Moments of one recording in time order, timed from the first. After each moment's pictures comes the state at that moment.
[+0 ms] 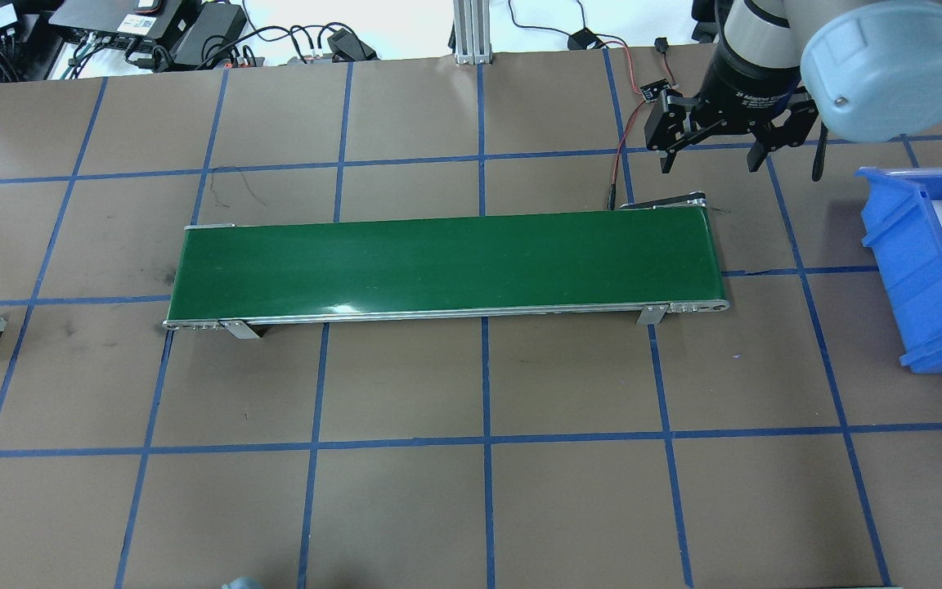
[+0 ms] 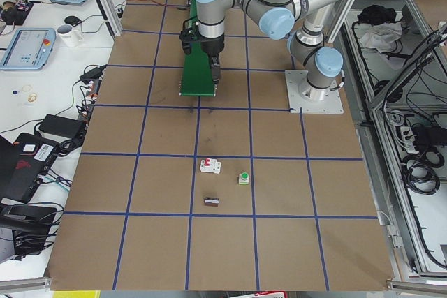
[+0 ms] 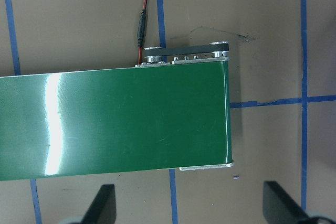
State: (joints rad) left arm -0.98 -1.56 -1.61 -1.51 1.66 0.43; right arm 1.56 -1.46 1.57 -1.72 -1.60 0.05
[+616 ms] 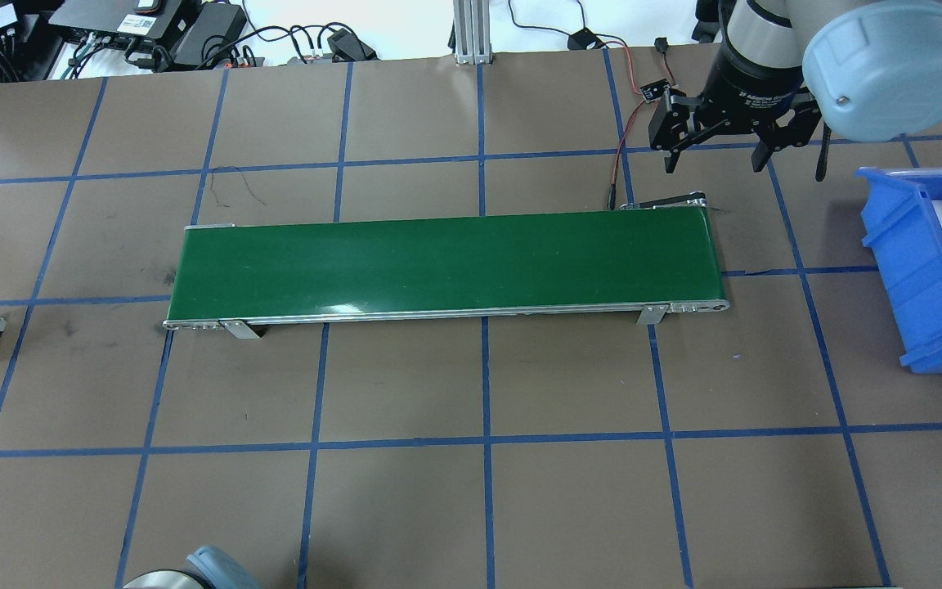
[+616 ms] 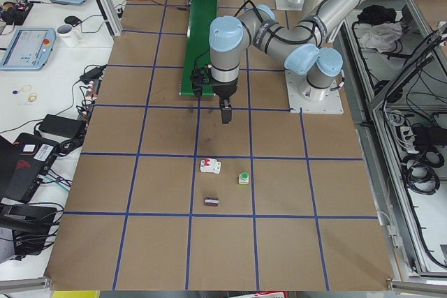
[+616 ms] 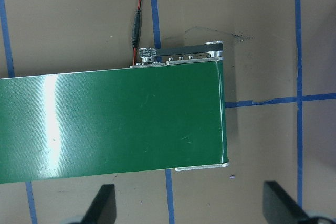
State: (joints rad) left arm -0.73 -1.62 -1.61 -1.40 1.64 0.74; right arm 1.55 -1.46 1.57 -1.72 -1.61 0.06
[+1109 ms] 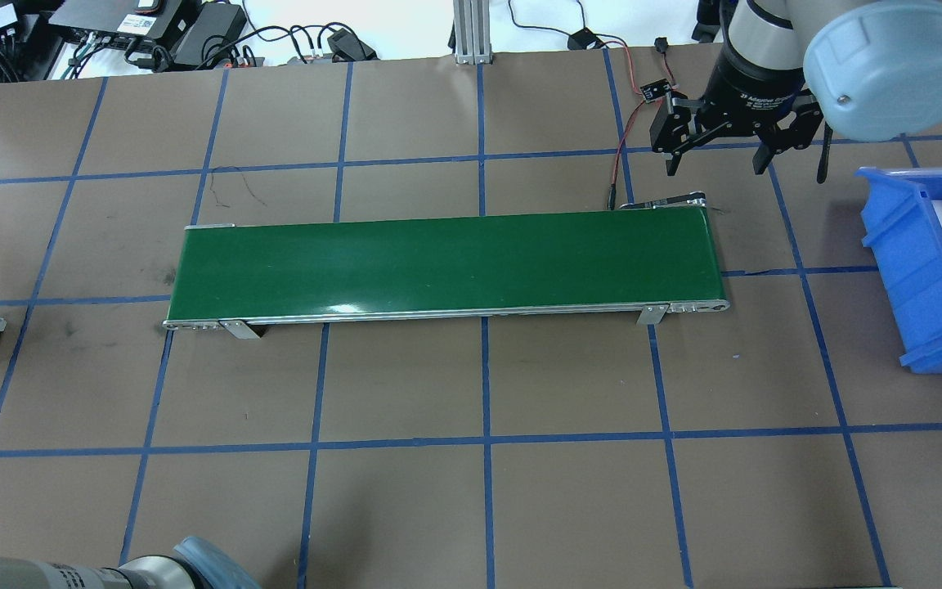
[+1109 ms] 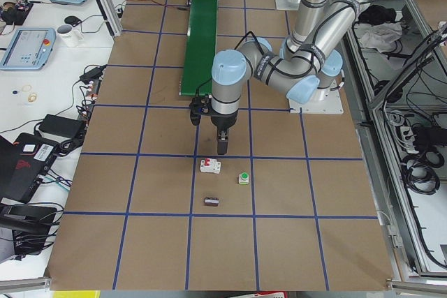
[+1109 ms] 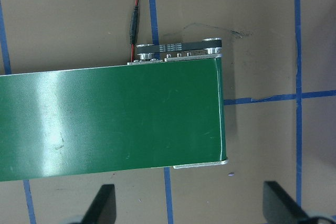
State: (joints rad) left arm -0.64 -1.72 -1.61 -1.20 1.64 0.95; right arm 1.55 -1.46 1.57 -1.71 -1.61 0.05
